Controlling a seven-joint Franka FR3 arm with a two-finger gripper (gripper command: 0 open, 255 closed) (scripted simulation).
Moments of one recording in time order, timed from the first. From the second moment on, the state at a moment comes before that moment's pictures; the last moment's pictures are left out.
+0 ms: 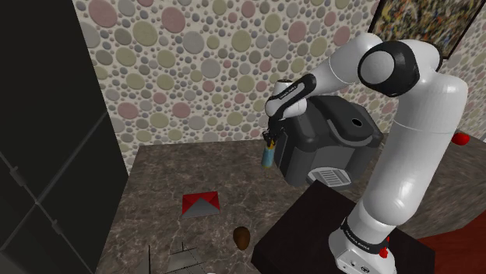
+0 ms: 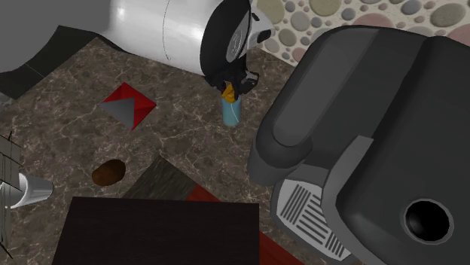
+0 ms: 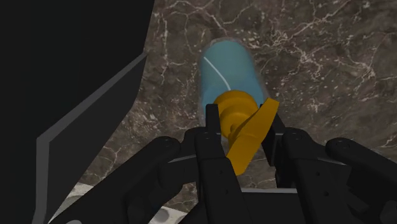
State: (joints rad) arm -0.09 0.18 -0.22 -2.27 0.04 2.46 -0.10
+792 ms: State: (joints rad) arm -0.08 0.07 -0.23 -2.23 0.00 2.30 -0.08
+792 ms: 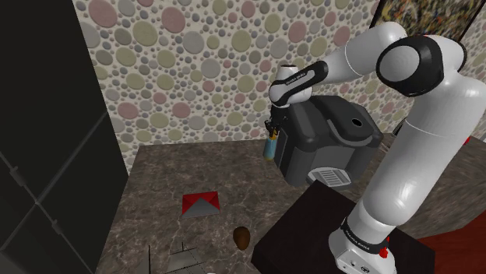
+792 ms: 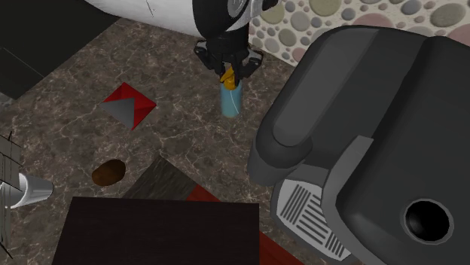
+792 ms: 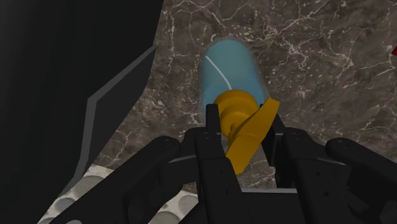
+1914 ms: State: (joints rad) arm -0.08 -0.04 -0.23 -2.12 -0.03 2.08 -0.06
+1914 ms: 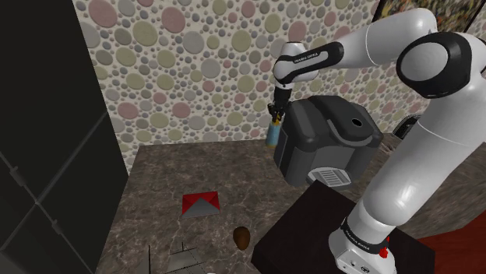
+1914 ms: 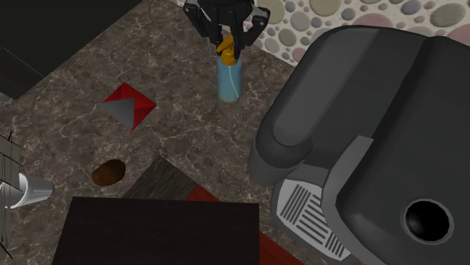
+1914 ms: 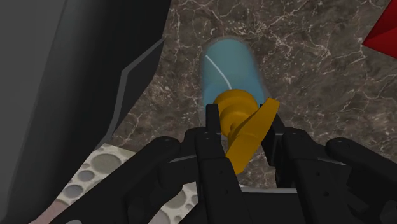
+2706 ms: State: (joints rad) arm 0.02 -0.11 -0.11 -2.16 -0.03 2.06 0.17
